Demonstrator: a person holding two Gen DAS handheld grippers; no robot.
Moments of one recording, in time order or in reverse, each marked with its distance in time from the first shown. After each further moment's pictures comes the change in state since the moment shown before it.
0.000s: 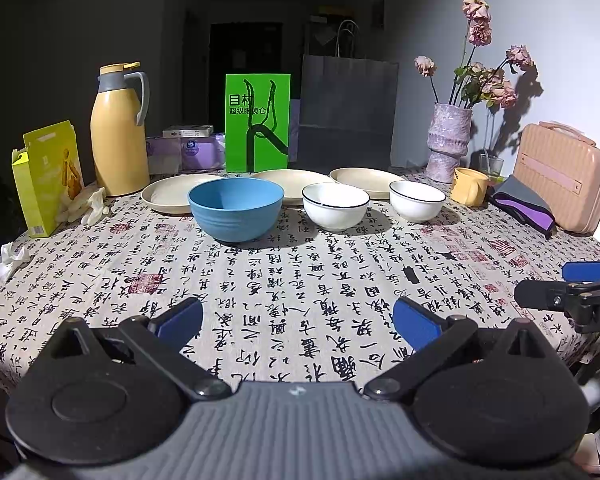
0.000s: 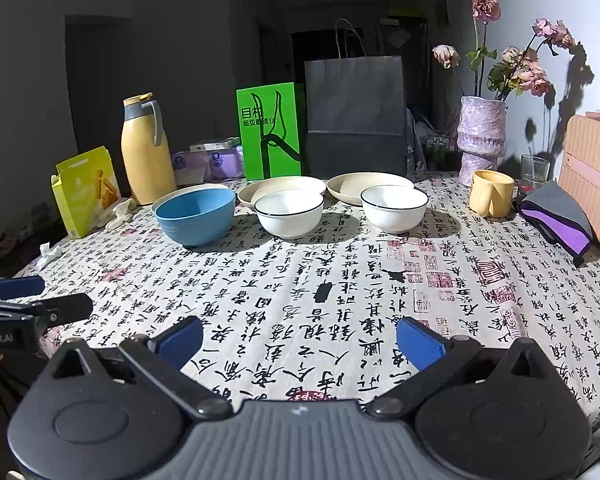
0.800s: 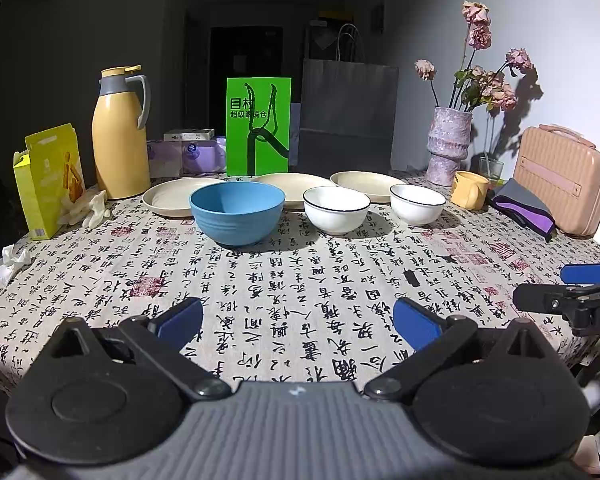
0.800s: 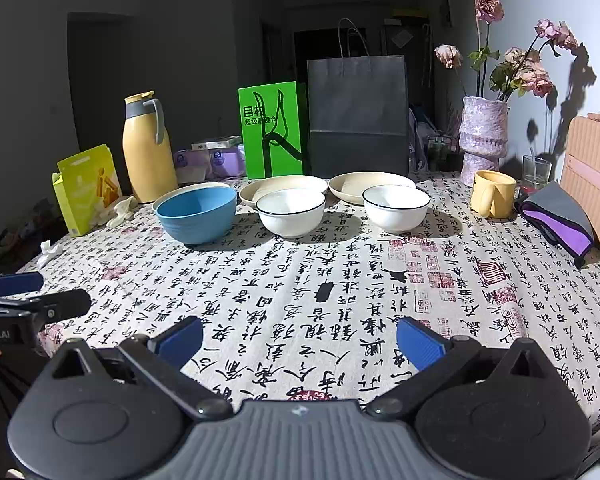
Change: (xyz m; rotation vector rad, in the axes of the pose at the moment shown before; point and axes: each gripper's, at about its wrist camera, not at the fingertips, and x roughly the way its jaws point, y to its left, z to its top) left arm -0.003 0.001 0.001 0.000 -0.013 0.000; right arm 0.000 0.001 -0.001 -0.003 0.000 -0.001
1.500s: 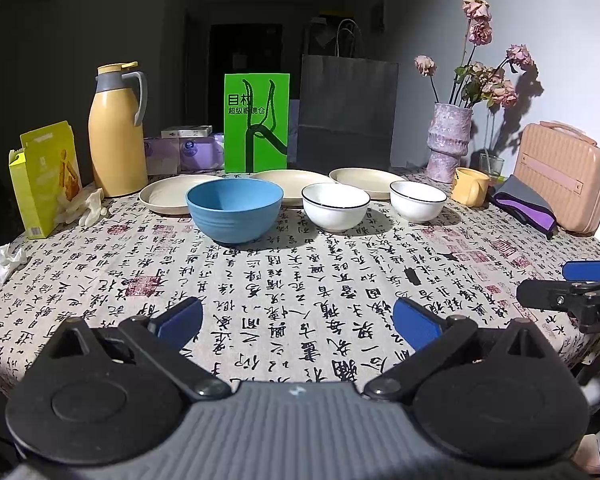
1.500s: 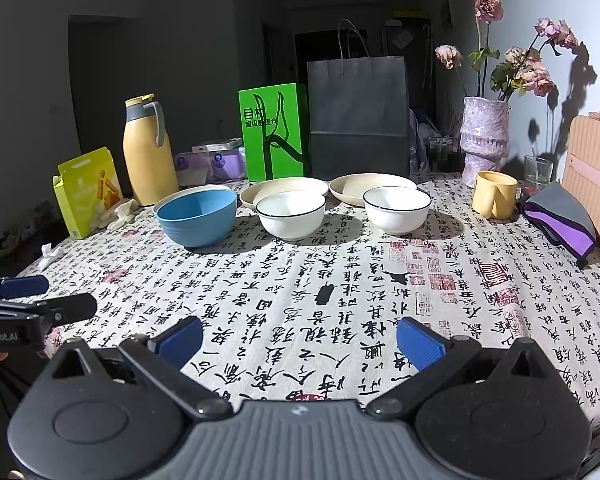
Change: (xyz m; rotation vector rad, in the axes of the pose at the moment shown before) left arm 0.009 -0.001 0.001 0.003 0.011 -0.002; right arm 0.003 0.000 0.001 0.001 -0.002 0.013
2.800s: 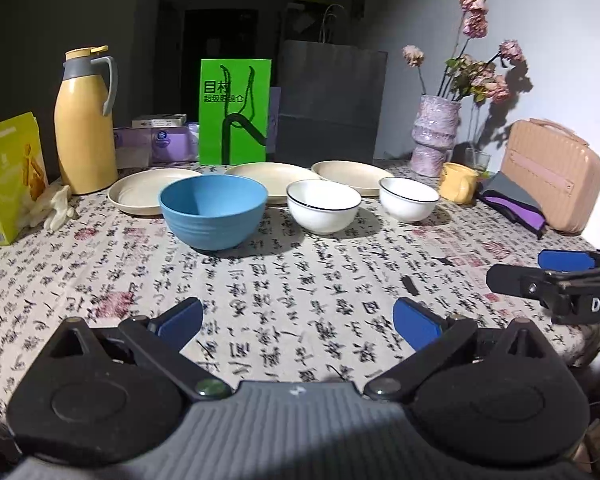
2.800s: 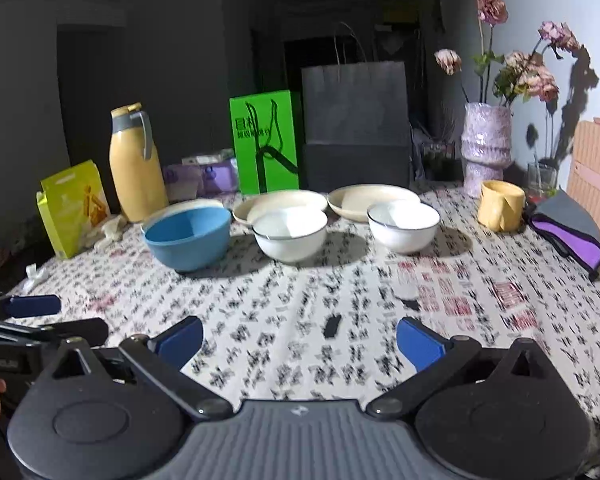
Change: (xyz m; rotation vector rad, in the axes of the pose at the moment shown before) left arm 0.049 0.020 0.024 0.008 0.041 -0.086; right arm 0.039 0.018 0.023 0.017 -0.038 -0.026
